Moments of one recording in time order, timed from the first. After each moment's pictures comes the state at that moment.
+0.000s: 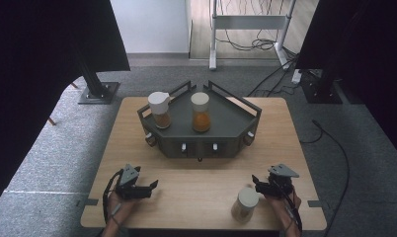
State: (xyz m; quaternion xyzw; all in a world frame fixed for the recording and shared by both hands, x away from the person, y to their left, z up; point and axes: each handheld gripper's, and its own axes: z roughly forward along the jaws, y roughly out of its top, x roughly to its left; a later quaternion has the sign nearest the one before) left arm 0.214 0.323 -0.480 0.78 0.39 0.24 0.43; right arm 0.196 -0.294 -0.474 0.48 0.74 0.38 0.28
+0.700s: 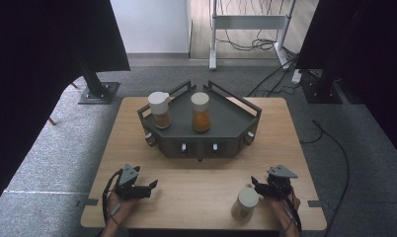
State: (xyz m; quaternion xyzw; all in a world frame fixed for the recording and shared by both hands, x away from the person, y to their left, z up) left arm 0.213 0.325 -0.480 0.78 0.39 0.24 0.43; right arm 0.194 -0.292 -0.476 0.48 0.74 0.38 0.28
